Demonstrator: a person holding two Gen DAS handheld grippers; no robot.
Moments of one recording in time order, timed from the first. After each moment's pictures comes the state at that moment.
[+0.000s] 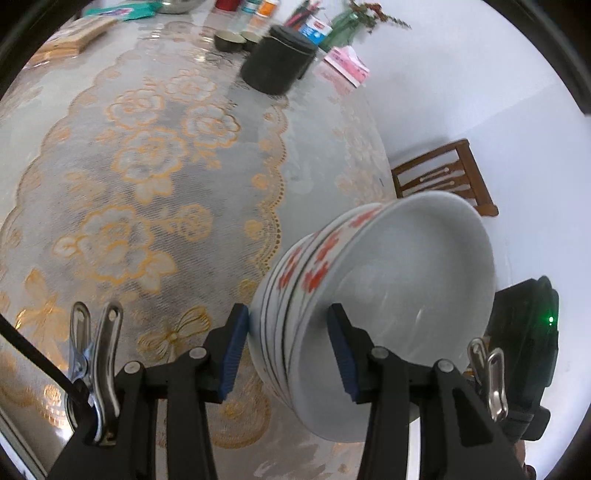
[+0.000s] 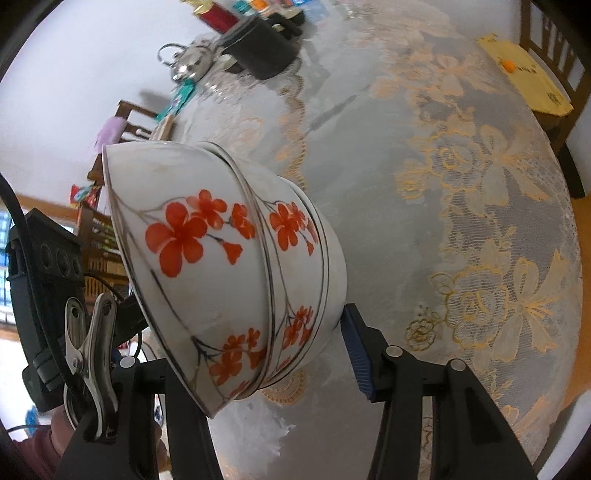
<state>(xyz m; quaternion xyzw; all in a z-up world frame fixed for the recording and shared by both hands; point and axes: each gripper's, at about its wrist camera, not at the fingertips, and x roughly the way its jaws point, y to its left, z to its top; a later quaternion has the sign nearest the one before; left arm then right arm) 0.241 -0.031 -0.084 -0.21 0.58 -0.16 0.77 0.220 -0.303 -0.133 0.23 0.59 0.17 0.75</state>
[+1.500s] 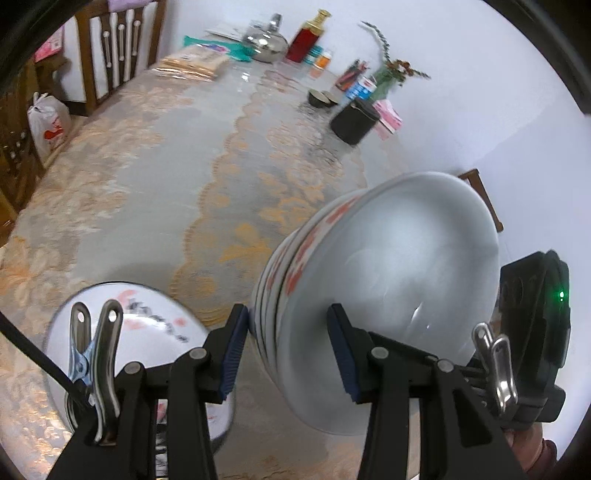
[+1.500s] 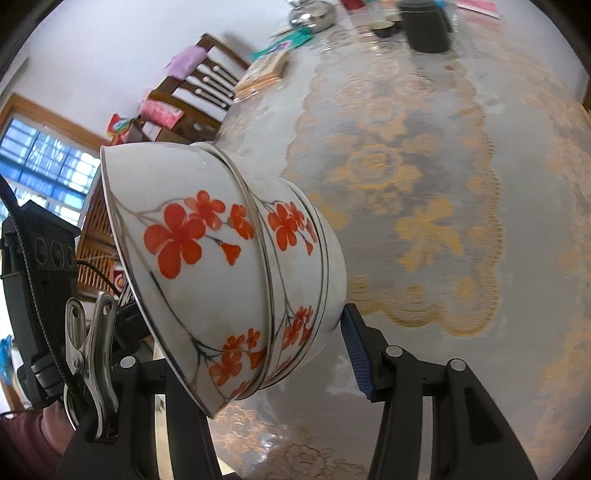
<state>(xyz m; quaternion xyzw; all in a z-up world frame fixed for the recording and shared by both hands) 0.113 0.162 -0.026 -0.20 0.53 -0.11 0.81 0.143 -0.092 -0.088 0.15 0.58 0.26 0.76</state>
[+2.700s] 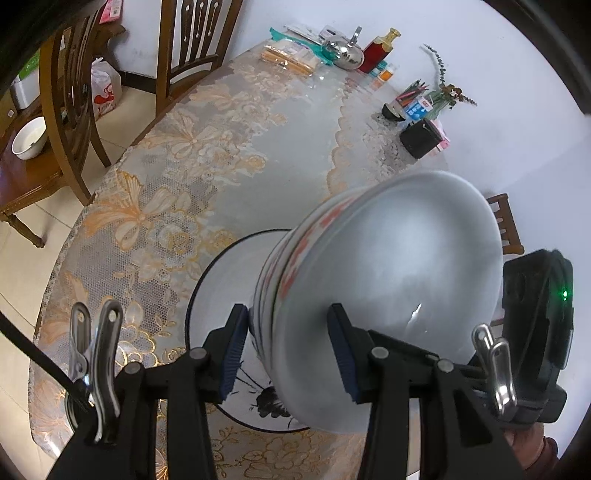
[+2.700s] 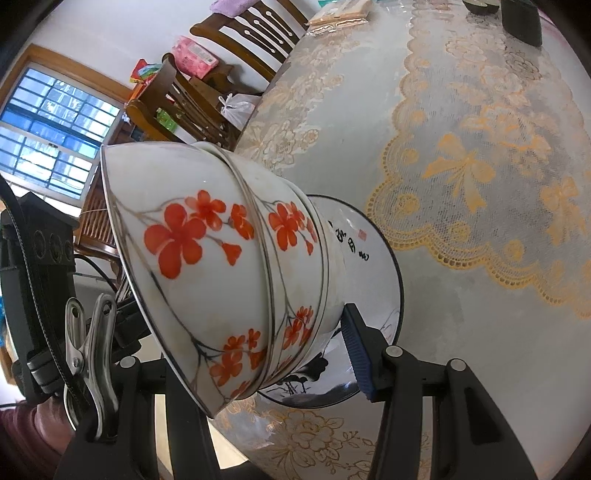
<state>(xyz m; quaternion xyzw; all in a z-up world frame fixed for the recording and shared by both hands) 0.046 0.288 -0.054 -0.24 0.55 -0.05 0.80 0.104 0.040 -0.114 0.10 0.61 0.31 0.73</state>
